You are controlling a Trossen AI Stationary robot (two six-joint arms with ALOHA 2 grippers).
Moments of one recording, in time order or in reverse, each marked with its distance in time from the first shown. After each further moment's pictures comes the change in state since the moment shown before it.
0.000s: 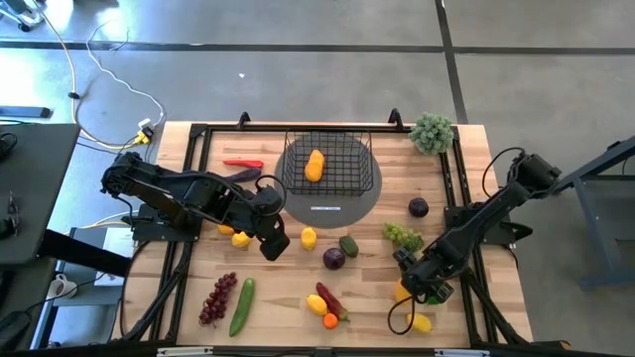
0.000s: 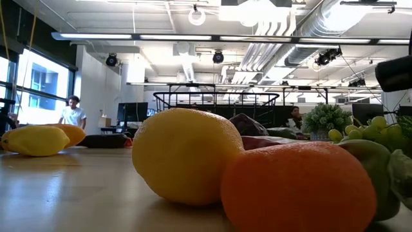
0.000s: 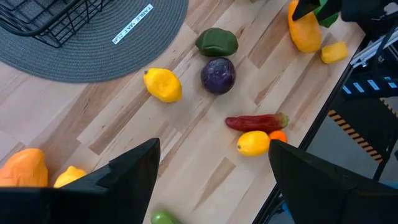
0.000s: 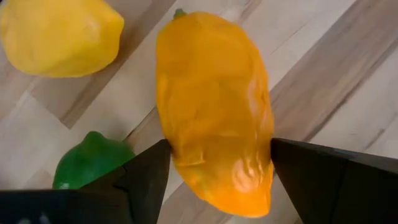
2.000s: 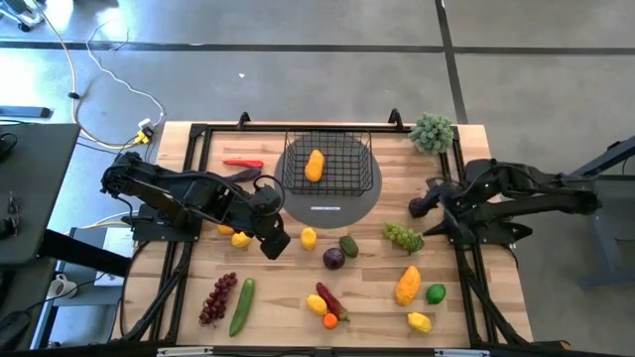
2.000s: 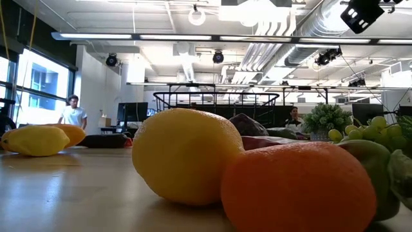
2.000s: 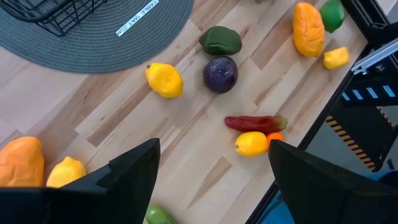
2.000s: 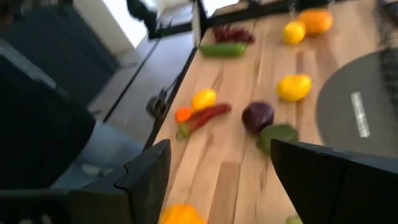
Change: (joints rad) left arm 0.000 -0.001 0.000 -0.011 0.003 -0.060; right arm -0.658 -0.885 0.000 -0.060 -0.331 0.215
